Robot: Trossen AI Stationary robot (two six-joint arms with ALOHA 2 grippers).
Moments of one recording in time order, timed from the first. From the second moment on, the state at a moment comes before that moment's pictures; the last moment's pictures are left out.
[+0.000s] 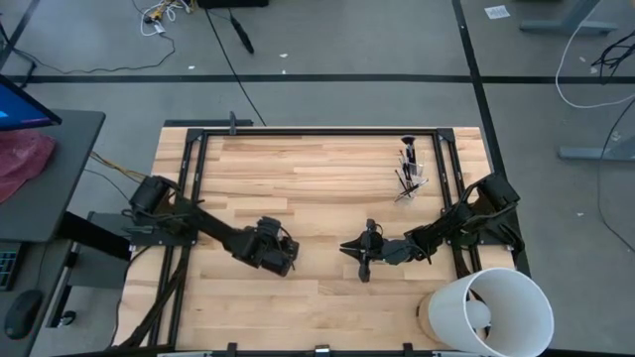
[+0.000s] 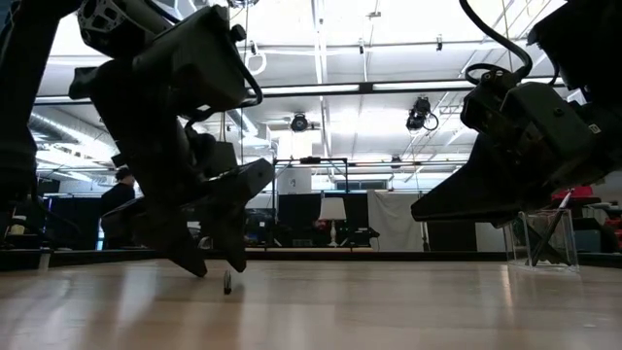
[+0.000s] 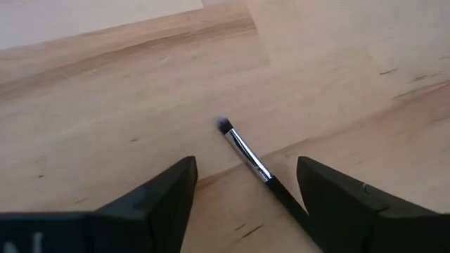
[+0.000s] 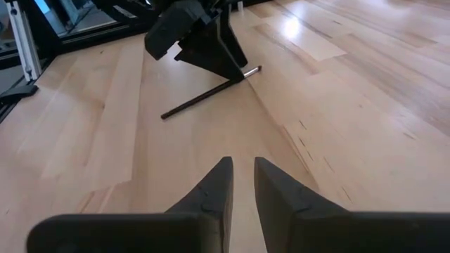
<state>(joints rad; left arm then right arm) -0.38 1.81 0.91 -0.46 -0.60 -1.58 0.44 1.79 0.46 0.93 0.52 0.41</state>
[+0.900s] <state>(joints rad) -0.41 1.86 0.91 -0.43 -0.68 -1.28 0.44 1.79 0.46 0.93 0.52 0.44</state>
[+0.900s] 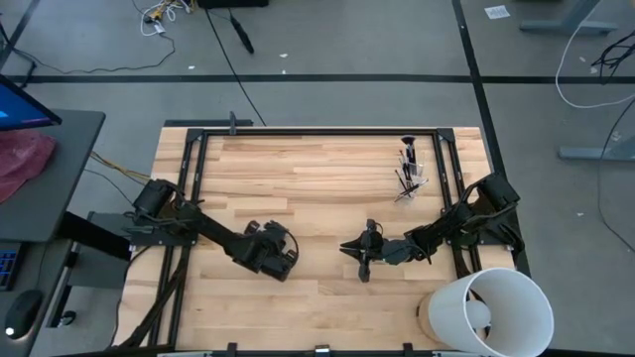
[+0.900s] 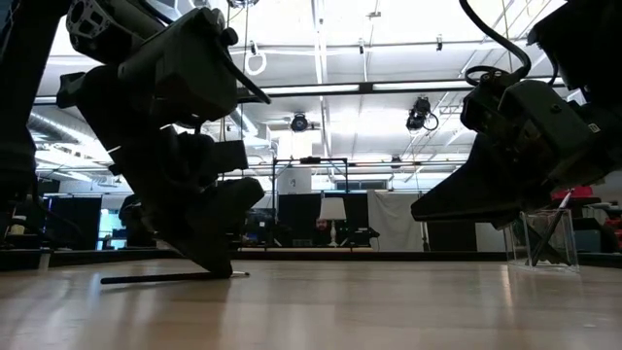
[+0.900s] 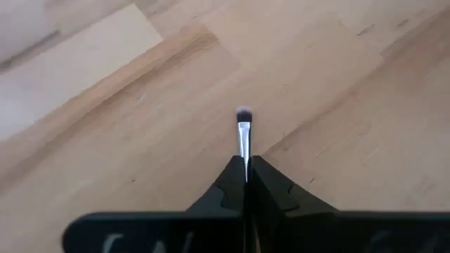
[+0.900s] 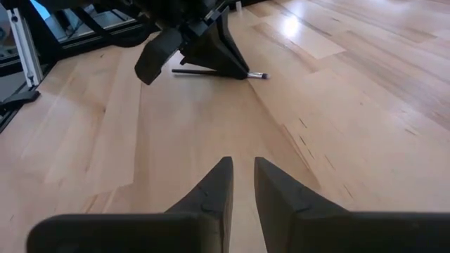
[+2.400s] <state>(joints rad) -0.61 1.82 0.91 -0.34 -1.00 -1.06 0.47 1.79 0.46 0.99 0.54 0.44</state>
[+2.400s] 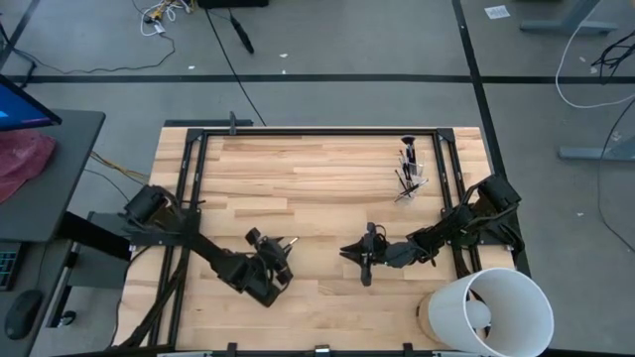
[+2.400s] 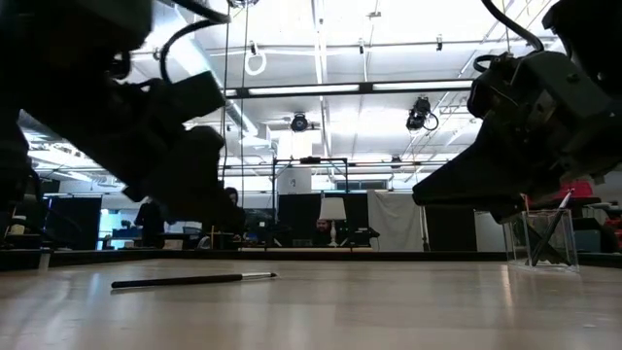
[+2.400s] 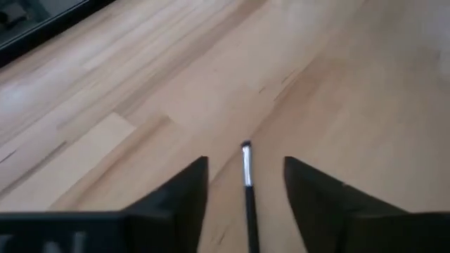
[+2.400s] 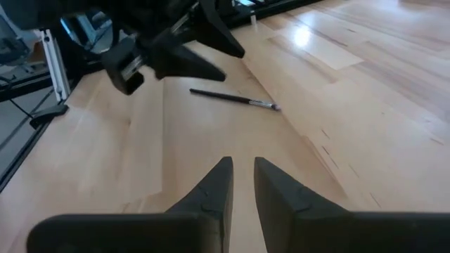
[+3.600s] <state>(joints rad) -0.66 1.90 0.42 0.59 -0.96 -1.00 0.45 1.79 0.46 1.08 0.54 0.41</state>
